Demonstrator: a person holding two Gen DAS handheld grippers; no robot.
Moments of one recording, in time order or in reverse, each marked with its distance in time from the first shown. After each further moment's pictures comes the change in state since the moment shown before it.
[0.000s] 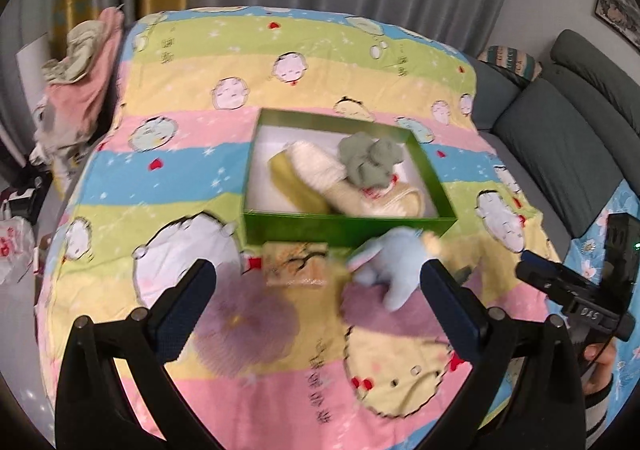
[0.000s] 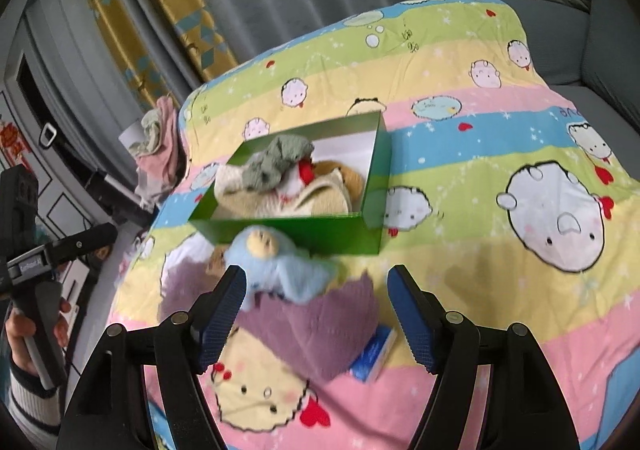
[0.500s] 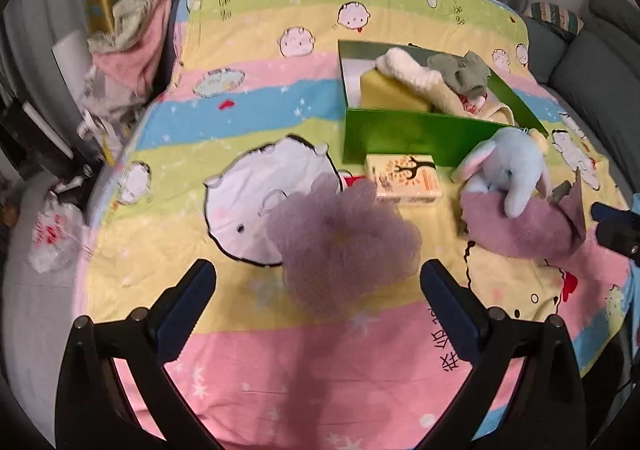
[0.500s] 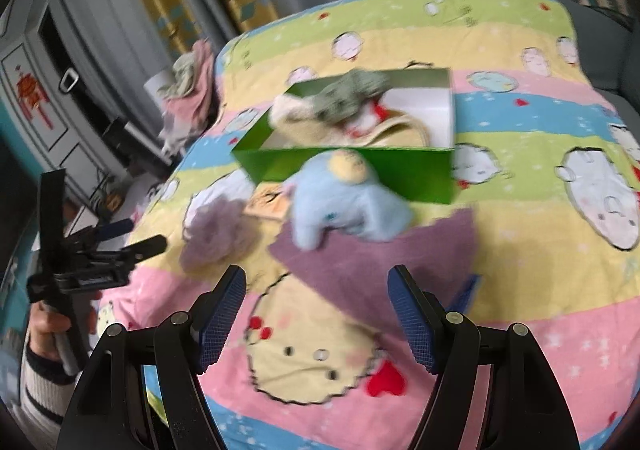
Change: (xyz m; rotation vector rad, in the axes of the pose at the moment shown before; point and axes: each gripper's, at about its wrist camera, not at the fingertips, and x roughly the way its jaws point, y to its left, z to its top) left arm 0.027 0.063 -0.078 0.055 0.069 0.211; right arm 0.033 0.065 -0.043 -0.120 0.112 0.063
